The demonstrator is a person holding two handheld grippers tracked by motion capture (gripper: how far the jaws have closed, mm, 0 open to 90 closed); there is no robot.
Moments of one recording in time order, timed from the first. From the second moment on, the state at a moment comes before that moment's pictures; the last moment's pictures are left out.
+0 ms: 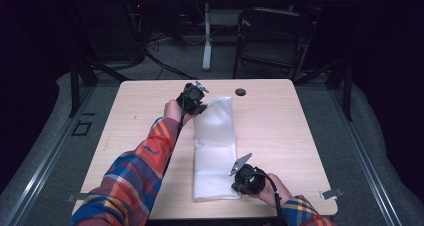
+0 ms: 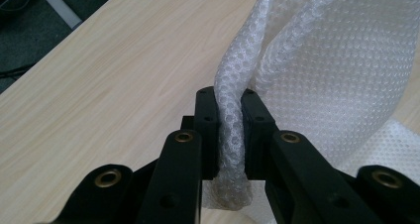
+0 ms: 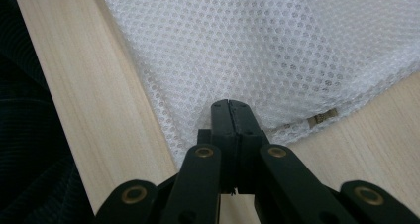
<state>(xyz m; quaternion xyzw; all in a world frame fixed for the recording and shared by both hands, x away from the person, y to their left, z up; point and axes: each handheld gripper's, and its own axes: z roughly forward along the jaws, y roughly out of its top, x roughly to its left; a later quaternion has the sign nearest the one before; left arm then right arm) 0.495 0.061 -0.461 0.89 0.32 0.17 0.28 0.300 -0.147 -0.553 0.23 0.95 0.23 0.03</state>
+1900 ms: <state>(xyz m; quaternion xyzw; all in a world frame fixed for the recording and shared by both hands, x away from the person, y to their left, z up) 0.483 0.062 -0.471 0.88 0.34 0.15 0.30 0.305 -0.156 -0.541 0.30 0.93 0.23 0.04</state>
